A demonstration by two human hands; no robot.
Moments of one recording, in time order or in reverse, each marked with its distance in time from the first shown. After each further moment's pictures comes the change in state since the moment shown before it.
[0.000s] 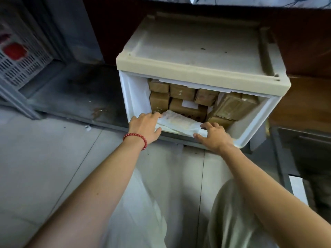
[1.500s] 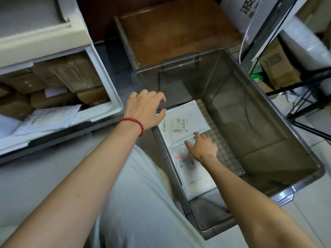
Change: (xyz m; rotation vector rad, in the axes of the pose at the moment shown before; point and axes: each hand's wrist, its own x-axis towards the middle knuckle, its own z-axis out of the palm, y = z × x) left_hand -0.014 0.356 0.016 -0.090 0.002 0.737; right_hand -0.197 0.288 0.092 0.122 0.039 0.704
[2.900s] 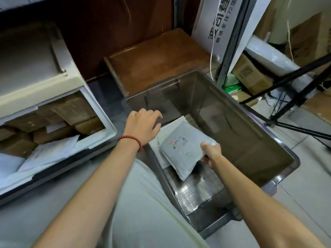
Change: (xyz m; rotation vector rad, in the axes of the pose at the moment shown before) left_hand 0.006 0.026 -0.013 0.049 -0.013 0.091; right_hand -0.008 0.036 -0.034 1.528 0.033 0.577
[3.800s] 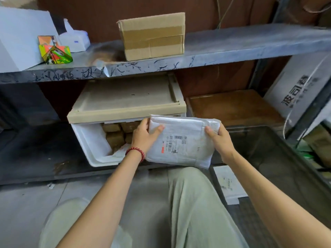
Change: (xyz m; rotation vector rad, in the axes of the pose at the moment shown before) left_hand -0.151 -0.122 -0.116 -0.892 0.541 -0.653; right_hand -0.170 -0.099 0.154 -0.279 -0.634 -0.879
